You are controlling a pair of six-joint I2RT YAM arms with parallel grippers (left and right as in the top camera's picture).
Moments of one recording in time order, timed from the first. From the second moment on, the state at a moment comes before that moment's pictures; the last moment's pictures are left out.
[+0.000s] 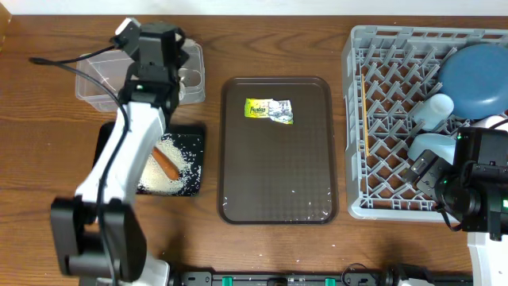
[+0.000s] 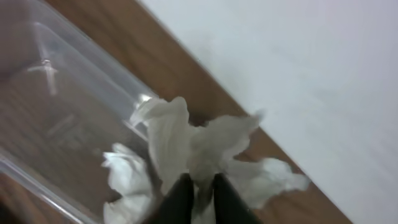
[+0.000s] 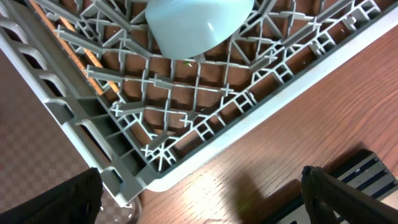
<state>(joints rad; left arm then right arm) -0.09 1.70 1.30 -0.23 -0.34 -0.83 -0.11 0.99 1.13 -1.32 0.15 0.57</state>
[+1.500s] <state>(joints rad) -0.44 1.82 1.35 -0.55 0.39 -0.91 -0.11 0.99 1.13 -1.32 0.15 0.57</state>
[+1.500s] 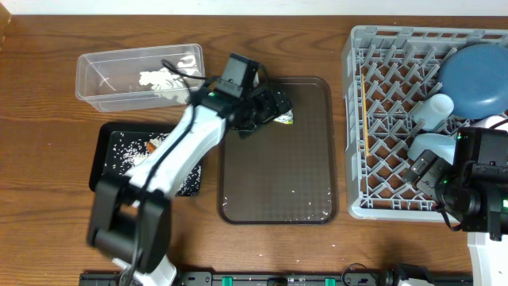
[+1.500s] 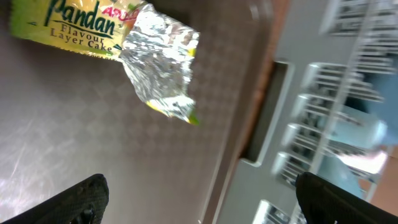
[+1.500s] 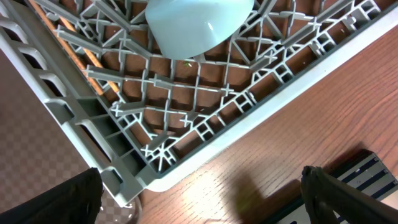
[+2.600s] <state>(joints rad) -0.49 2.08 1.38 -0.36 0.26 -1.22 -0.11 0.99 1.13 -1.32 0.15 0.57</state>
